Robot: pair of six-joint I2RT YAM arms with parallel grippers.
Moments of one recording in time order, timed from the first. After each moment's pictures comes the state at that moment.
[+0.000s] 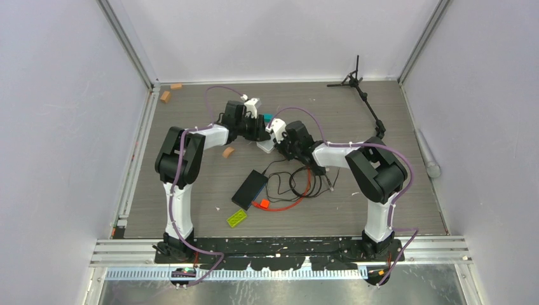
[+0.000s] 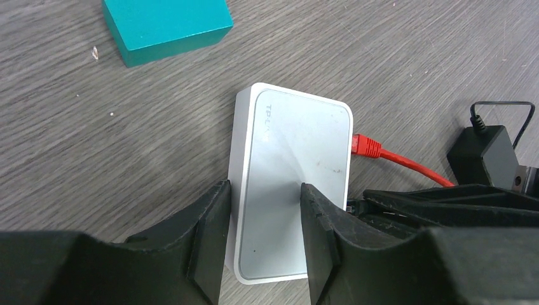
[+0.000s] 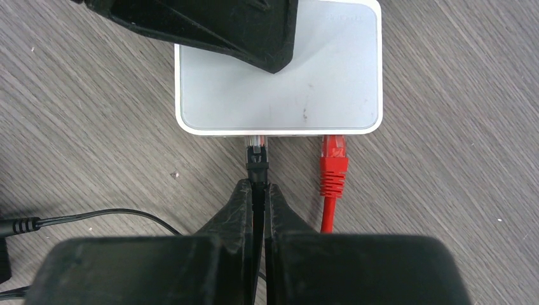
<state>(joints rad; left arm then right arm) -0.37 2.08 1.29 0.11 0.50 -0.22 0.63 1.90 1.04 0.21 -0.06 -0.26</state>
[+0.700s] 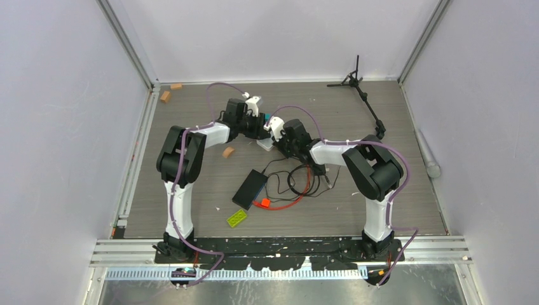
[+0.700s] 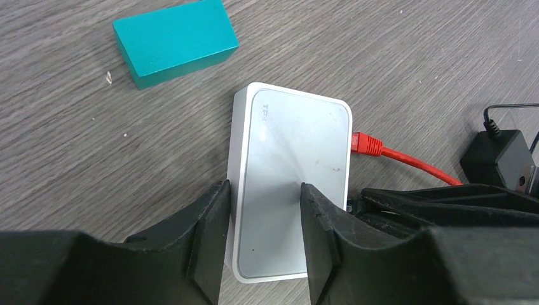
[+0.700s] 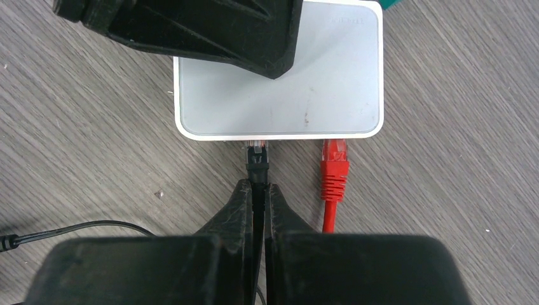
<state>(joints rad) -0.38 2.10 1.33 0.09 0.49 -0.18 0.63 1.94 1.09 0.20 -0.03 -0.27</state>
